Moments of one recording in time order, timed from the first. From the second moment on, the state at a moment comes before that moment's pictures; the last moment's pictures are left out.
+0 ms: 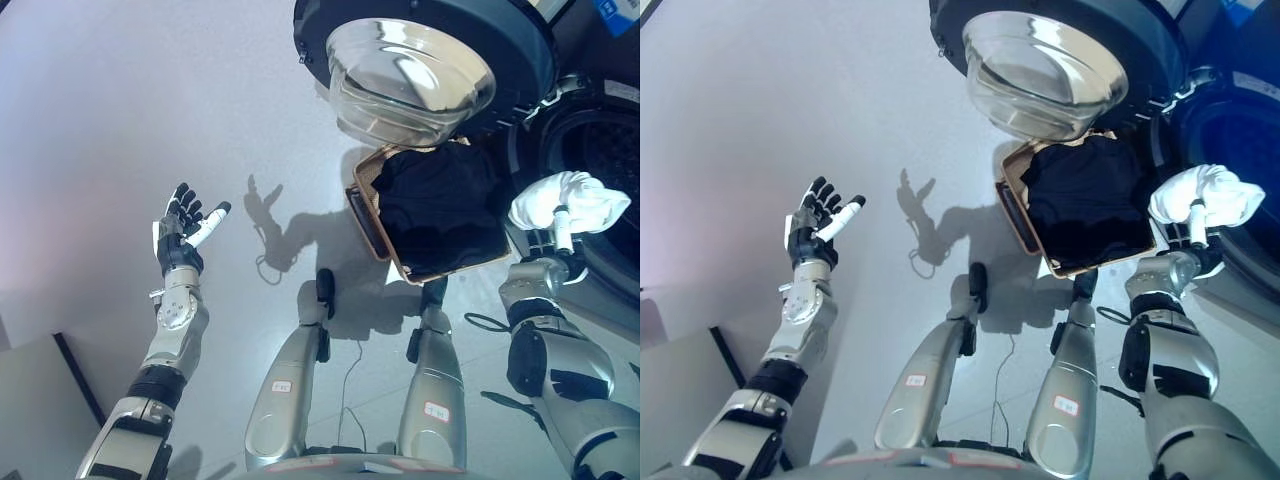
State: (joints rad) left arm -0.25 0.38 -0.14 0.47 -0.55 -0.38 0.32; right arm -0.78 -0.51 -0.34 1.24 1.05 -0.38 -0.38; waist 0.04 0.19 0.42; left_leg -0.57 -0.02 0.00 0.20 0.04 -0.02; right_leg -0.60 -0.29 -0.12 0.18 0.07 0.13
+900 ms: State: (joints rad) left arm -0.24 0.38 -0.11 0.41 -0.59 -0.42 0.32; right arm -0.89 -0.64 -0.45 1.05 1.26 -0.51 -0.41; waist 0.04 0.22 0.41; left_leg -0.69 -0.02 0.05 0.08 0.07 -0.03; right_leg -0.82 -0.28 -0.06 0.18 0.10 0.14
